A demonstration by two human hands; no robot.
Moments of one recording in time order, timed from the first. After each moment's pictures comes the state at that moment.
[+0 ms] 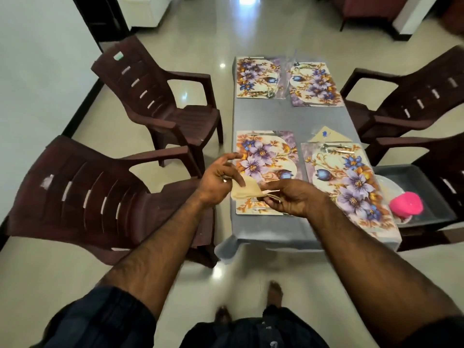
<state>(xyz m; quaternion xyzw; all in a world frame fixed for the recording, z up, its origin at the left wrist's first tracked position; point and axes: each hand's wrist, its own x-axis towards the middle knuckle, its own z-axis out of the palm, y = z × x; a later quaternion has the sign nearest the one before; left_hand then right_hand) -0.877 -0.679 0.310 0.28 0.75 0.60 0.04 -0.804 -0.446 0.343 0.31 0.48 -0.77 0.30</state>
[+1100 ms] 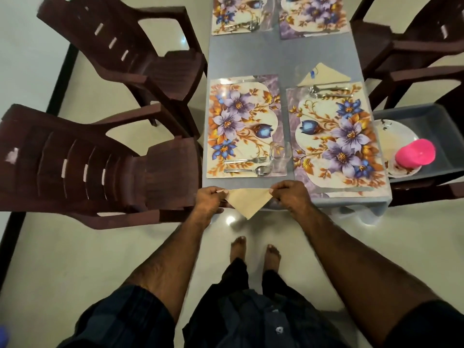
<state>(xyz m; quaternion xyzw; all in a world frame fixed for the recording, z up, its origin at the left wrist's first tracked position) -0.771 -0.592 0.156 -0.27 0.73 0.55 0.30 -0.723 -0.338 0.162 0.39 0.72 -0.54 0.18</state>
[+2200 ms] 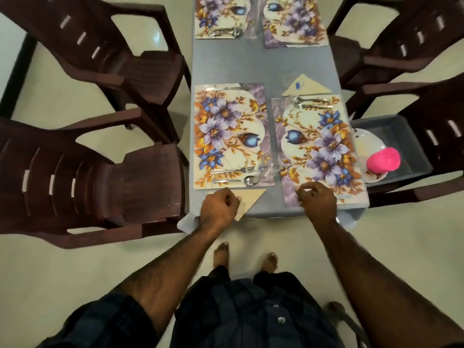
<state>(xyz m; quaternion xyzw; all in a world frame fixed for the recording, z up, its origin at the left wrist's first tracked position) -0.764 -0.545 0.189 0.02 0.91 0.37 0.19 -0.691 -0.268 0.188 0.41 0.79 -0.46 0.00</state>
